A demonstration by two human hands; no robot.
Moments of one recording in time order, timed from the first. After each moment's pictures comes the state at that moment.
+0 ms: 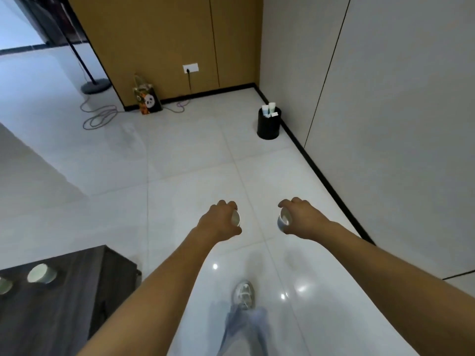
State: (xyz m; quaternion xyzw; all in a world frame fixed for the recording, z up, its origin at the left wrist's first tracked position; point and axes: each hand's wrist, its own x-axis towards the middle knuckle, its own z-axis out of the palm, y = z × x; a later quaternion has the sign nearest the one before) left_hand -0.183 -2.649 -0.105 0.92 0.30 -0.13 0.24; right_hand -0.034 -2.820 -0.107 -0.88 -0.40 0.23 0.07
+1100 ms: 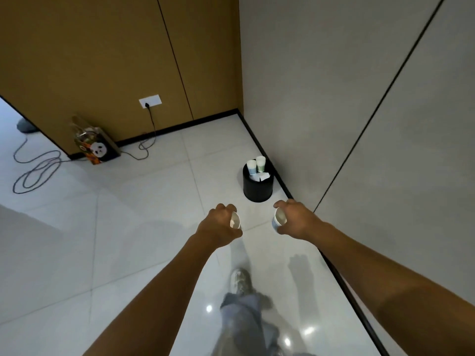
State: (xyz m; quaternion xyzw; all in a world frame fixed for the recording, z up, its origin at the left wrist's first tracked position) left_hand 0.536 -2.217 -0.114 0.91 0.29 -0.13 0.27; right_hand 0.683 -2.380 -0.129 -0.88 -0.36 0.28 0.11
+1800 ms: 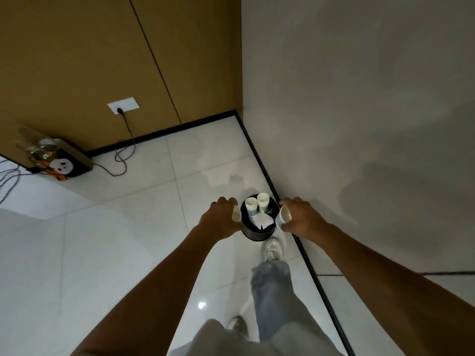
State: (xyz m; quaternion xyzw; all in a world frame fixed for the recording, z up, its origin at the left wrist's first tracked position) left_hand 0.911 -1.950 -0.169 0.90 0.29 -0.18 0.28; right_hand 1.047 -2.127 -0.183 -0.88 -0.32 0.32 0.11
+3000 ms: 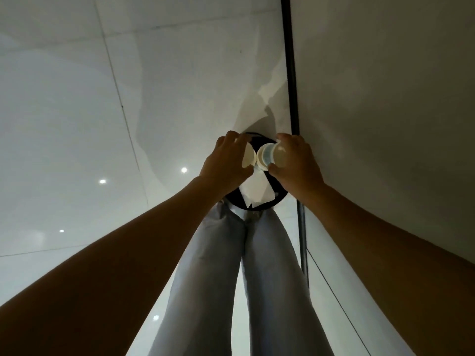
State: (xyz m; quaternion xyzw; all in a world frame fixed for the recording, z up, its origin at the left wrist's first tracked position) left_hand 1.162 -1.834 -0.597 0.81 0.36 -0.23 0.39; right_hand 1.274 -1.947 -0.598 -0.86 -0.31 0.41 0.08
